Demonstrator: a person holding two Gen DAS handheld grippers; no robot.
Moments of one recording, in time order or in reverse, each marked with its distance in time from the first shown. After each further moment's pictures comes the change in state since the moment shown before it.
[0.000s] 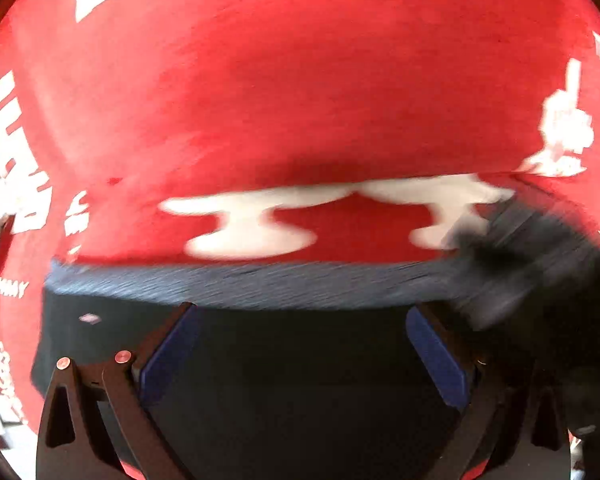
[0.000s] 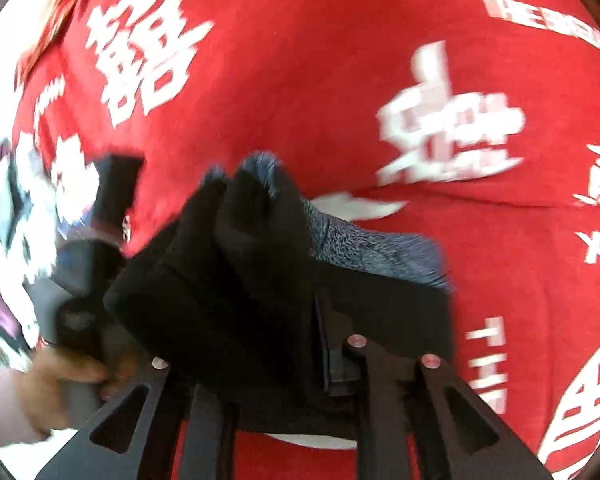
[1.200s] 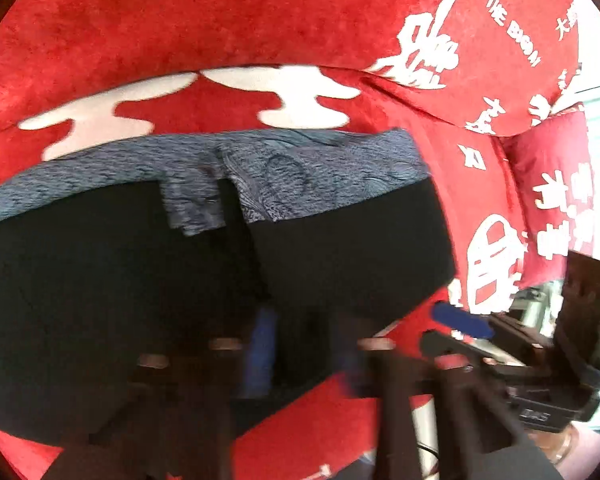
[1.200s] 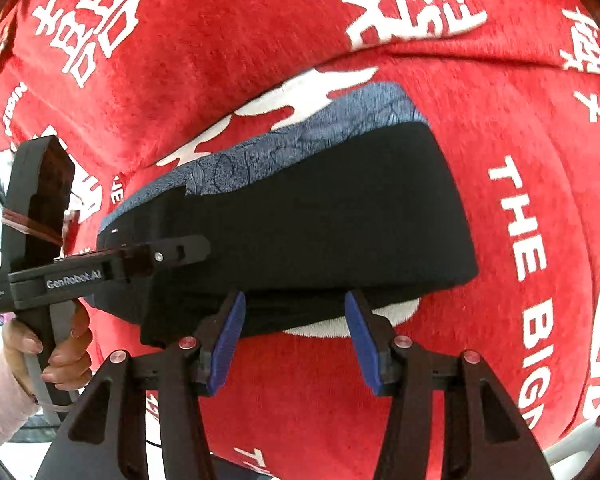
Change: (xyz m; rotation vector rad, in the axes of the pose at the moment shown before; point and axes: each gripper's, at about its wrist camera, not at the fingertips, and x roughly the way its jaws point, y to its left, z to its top) left arm 0.001 -0.032 -0.030 0.133 0.287 -0.622; right arm -0.013 -0.047 -0.069 0.269 0.240 0.049
